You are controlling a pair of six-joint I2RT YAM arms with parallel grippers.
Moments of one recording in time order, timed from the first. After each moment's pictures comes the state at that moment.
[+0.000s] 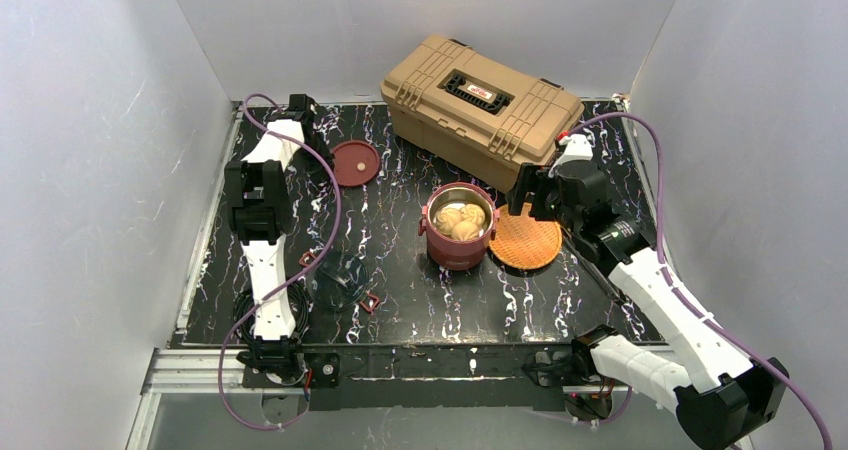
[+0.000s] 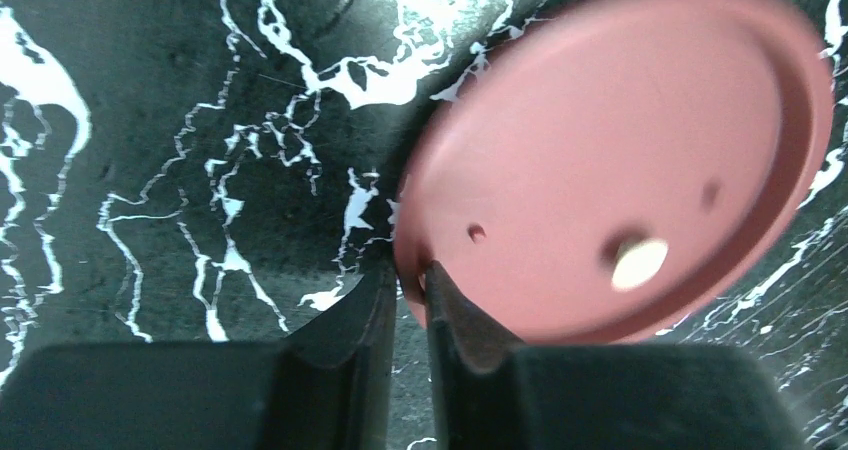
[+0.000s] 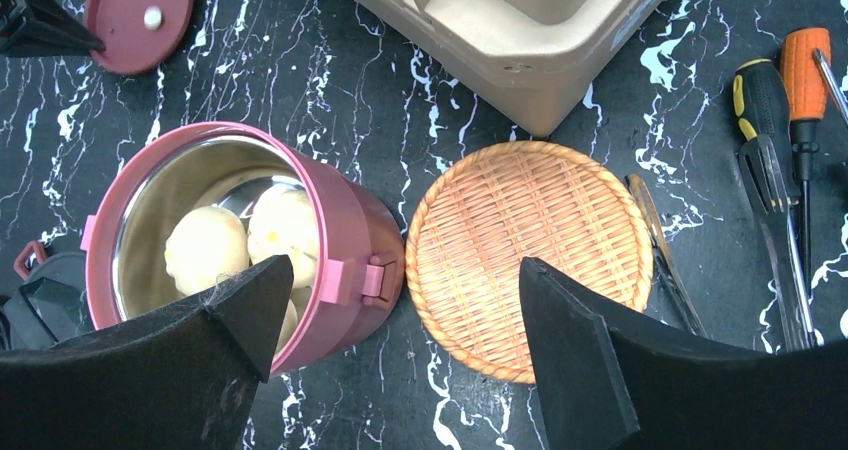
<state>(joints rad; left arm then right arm) -0.02 2.30 1.90 -0.82 0.05 -0.48 0.50 0.95 0.93 -0.48 0.17 0.40</state>
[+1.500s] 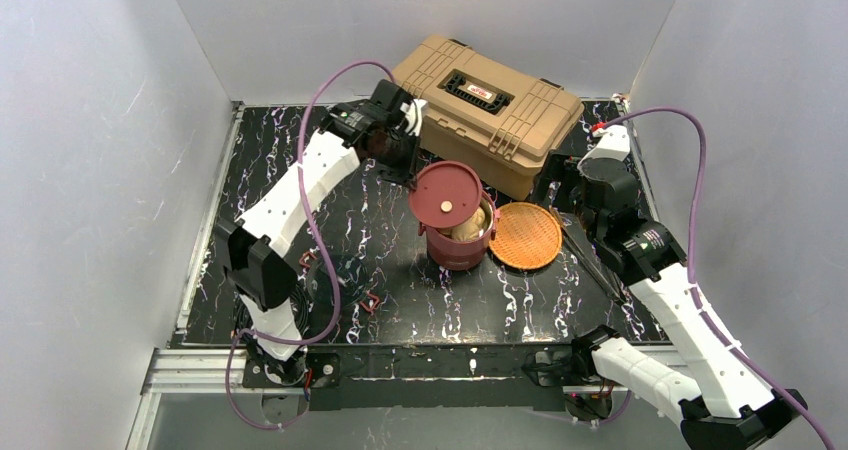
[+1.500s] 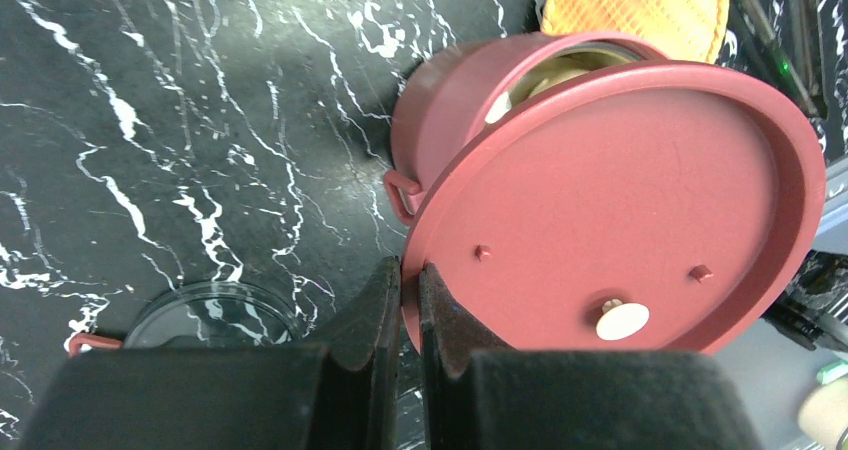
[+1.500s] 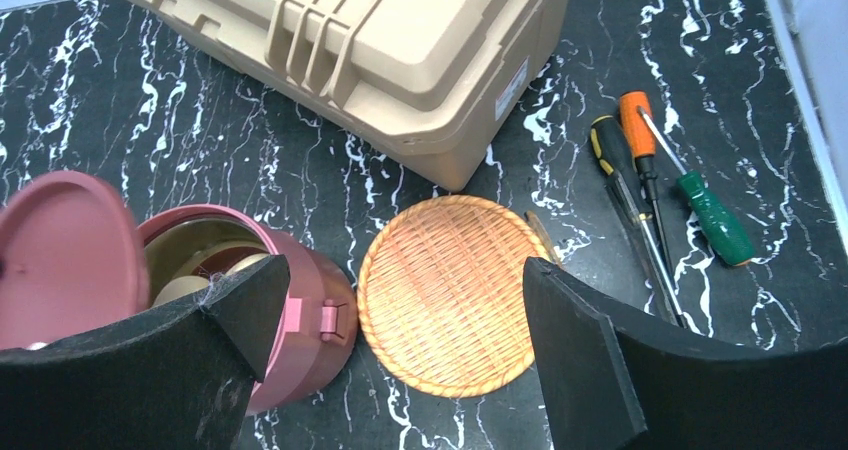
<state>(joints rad) -0.60 1.78 1.90 -1.15 0.14 -0.30 0.50 0.87 1.05 -0.59 0.38 0.38</state>
